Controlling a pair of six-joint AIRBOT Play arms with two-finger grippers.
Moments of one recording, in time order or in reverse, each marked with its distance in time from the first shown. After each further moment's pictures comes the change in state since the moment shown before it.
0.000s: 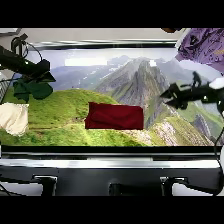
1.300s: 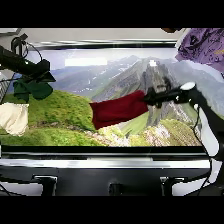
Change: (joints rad) left arm 0.000 0.000 0.000 -0.001 0.000 0.000; right arm 0.172 -0.261 0.142 0.214 -0.061 -0.138
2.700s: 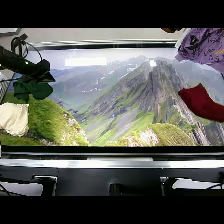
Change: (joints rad) left arm 0.000 0.000 0.000 0.010 0.000 0.000; right arm -0.745 0.124 0.168 -0.708 0.096 0.672
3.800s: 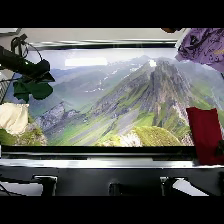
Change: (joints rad) left arm 0.000 0.000 0.000 0.005 0.000 0.000; right arm -0.045 0.277 -0.613 -0.451 0.057 0.135
